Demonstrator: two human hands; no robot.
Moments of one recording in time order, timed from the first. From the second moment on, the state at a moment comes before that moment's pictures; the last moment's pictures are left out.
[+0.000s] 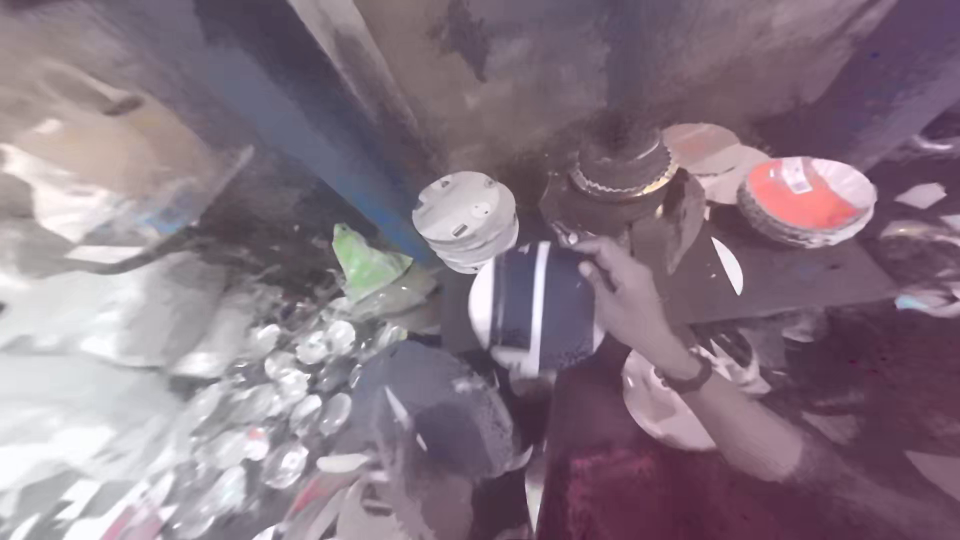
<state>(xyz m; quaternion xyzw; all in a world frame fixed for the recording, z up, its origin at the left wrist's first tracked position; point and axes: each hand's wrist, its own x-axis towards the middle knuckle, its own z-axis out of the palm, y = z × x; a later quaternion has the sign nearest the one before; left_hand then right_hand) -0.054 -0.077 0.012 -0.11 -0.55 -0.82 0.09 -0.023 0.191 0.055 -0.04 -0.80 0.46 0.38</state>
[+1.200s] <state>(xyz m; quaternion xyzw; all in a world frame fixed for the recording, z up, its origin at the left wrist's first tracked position) -0.059 -0.073 0.007 0.01 -0.49 -0.87 -0.01 -0.050 0.212 0.077 -0.03 -0.85 0.42 0.33</state>
